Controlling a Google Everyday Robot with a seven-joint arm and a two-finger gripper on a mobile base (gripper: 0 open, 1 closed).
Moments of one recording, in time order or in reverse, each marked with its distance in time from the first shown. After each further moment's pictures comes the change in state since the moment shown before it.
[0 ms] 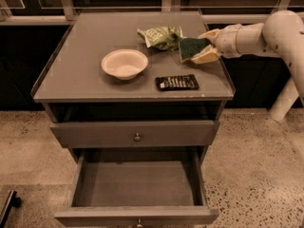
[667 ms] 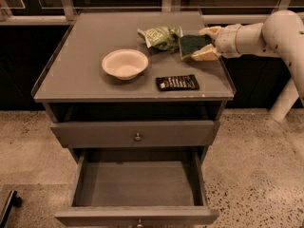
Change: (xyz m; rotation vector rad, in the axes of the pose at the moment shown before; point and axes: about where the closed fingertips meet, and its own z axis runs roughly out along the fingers) arm 0.000 0.000 0.000 -0.001 0.000 -0.001
